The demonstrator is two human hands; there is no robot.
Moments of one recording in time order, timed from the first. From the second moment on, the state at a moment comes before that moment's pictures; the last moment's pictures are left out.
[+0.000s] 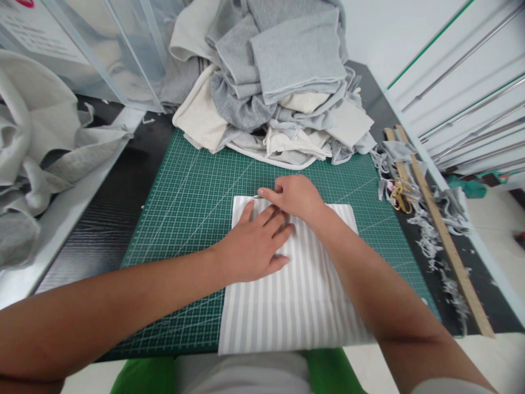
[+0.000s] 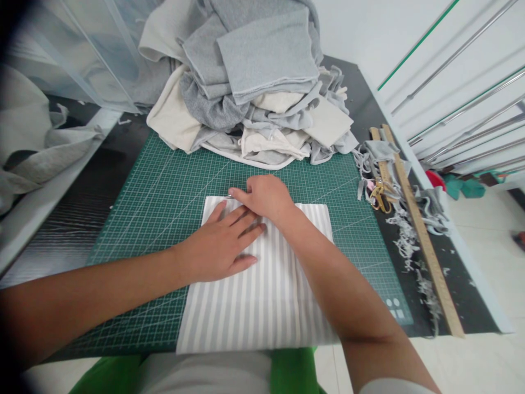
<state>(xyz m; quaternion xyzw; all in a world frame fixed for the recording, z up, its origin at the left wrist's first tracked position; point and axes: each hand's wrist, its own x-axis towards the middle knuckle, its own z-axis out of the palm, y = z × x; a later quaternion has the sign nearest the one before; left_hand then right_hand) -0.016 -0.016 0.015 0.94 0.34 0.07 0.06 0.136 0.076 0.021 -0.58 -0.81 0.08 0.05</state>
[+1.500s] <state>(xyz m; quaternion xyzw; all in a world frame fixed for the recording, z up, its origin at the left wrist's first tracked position) -0.017 -0.021 0.017 0.93 0.36 0.06 0.06 0.127 0.072 0.016 -0.60 -0.80 0.08 0.04</state>
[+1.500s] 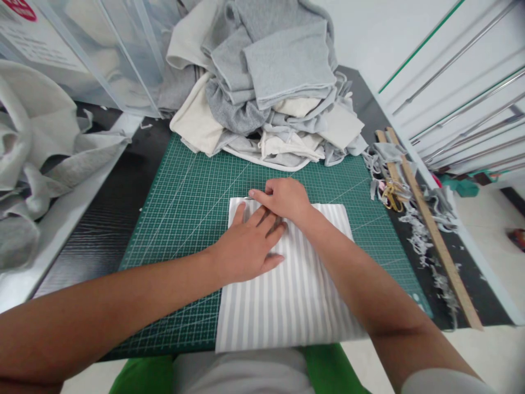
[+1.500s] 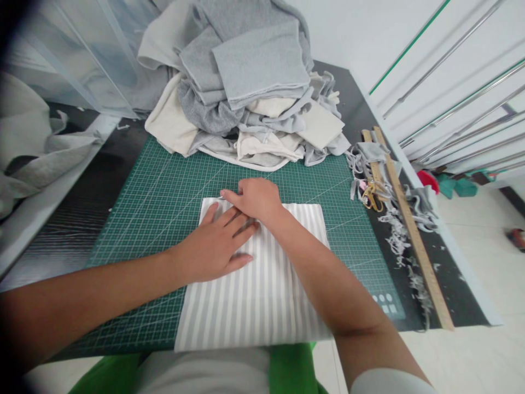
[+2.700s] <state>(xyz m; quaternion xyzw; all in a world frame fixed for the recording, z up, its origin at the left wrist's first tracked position) -0.017 -0.020 0.017 0.93 0.36 0.06 0.06 0.126 0.066 0.015 -0.61 -0.79 0.06 0.06</state>
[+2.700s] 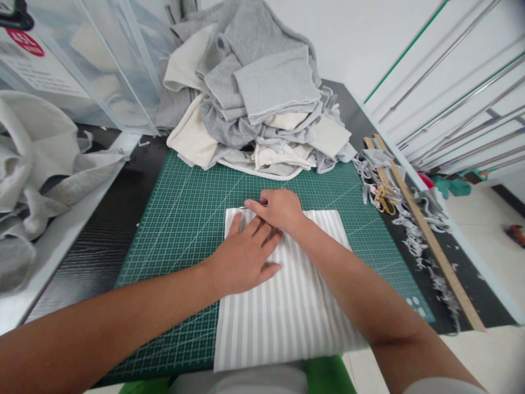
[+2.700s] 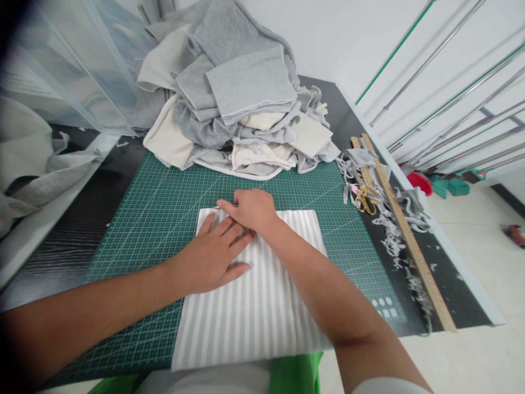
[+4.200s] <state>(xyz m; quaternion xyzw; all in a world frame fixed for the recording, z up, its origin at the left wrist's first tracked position) -0.017 -0.019 0.017 0.93 0.36 0.06 0.07 0.128 0.065 0.012 -0.61 -0.78 0.06 0.08</state>
